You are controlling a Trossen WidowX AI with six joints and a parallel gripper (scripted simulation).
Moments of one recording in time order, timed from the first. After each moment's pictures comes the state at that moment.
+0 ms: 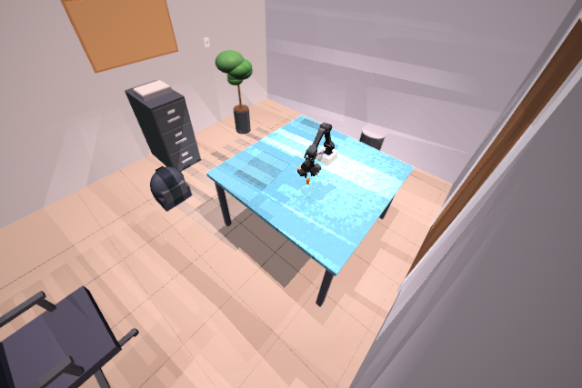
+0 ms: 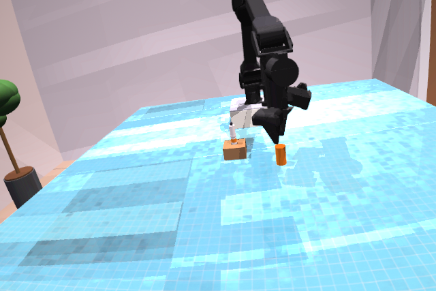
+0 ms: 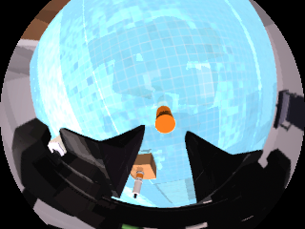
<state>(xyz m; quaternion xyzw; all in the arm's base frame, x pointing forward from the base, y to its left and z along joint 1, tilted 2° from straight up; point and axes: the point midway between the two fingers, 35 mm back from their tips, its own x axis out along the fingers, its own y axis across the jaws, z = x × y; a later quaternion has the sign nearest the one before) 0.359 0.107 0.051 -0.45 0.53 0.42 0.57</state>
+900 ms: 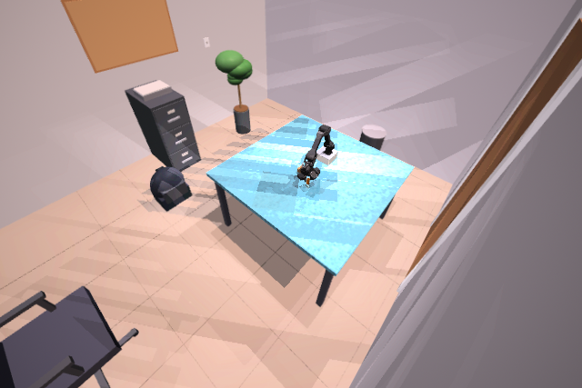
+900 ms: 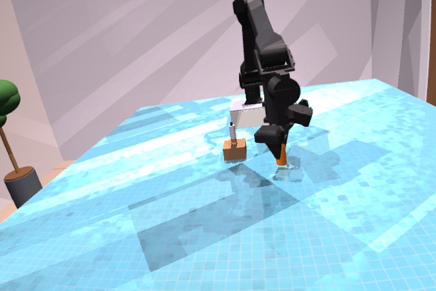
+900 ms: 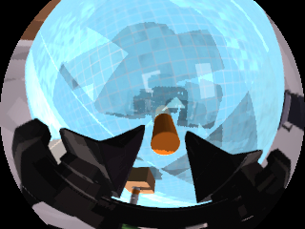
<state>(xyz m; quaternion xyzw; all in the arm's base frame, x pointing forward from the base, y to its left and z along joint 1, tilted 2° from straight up) 0.363 0.108 0.010 -0.45 0.53 0.42 0.58</state>
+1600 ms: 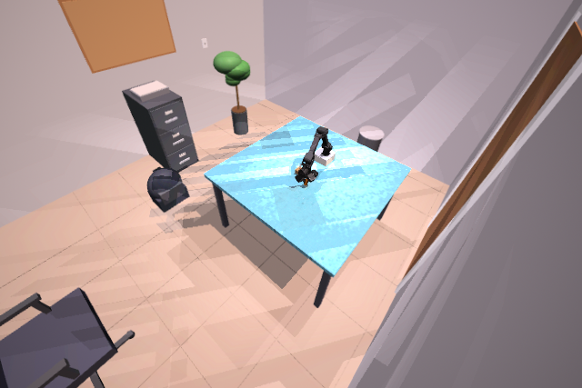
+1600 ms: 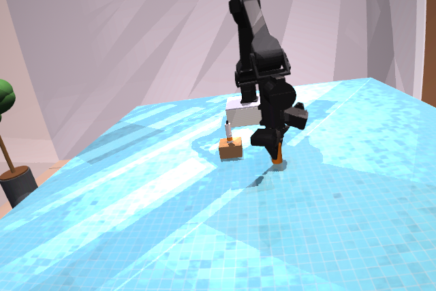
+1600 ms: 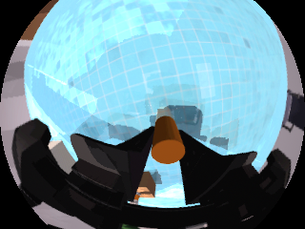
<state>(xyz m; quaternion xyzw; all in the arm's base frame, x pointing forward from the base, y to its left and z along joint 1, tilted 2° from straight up) 0.362 0.108 -0.002 -0.45 0.54 0.42 0.57</state>
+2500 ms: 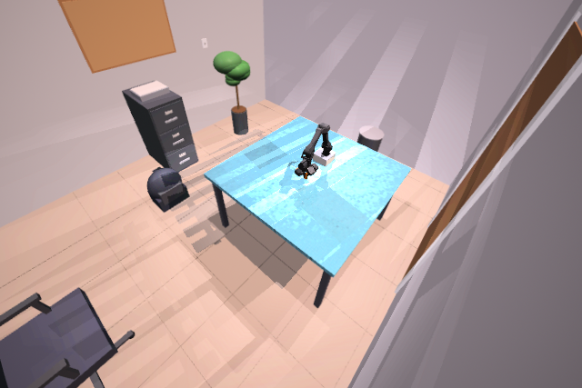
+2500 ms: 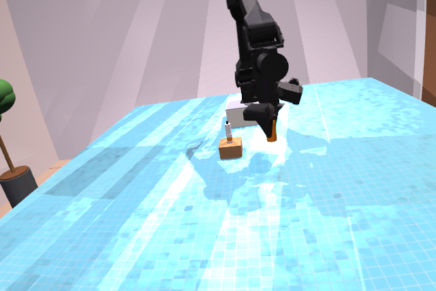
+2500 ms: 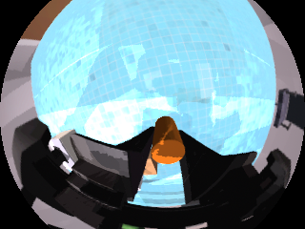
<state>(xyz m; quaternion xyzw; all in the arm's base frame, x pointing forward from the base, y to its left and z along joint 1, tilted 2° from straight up) 0.357 0.098 0.059 -0.45 0.54 0.42 0.57</state>
